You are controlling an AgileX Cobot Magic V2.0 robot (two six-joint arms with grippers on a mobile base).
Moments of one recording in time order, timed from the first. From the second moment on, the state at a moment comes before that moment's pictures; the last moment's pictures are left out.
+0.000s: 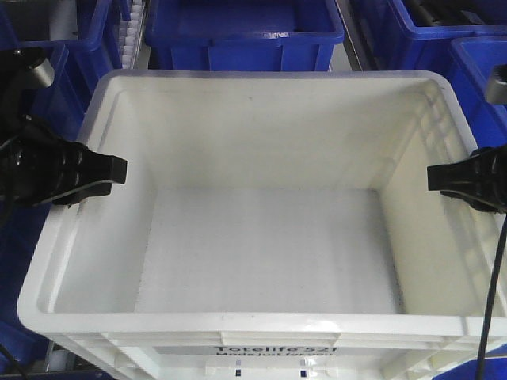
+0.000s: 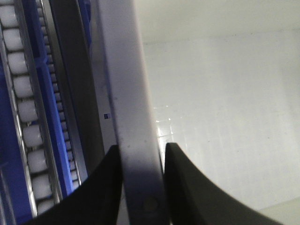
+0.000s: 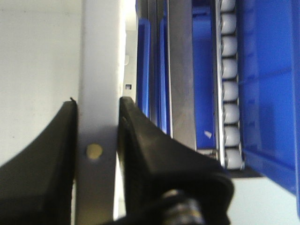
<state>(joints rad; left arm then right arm) -0.41 1.21 -1.15 -0.04 0.94 -0.32 0.23 1.06 -1.01 0.02 0.85 0.16</state>
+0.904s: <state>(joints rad) -0.41 1.38 -1.15 0.01 0.77 -0.36 0.22 1.32 -1.02 -0.17 0.60 0.33</state>
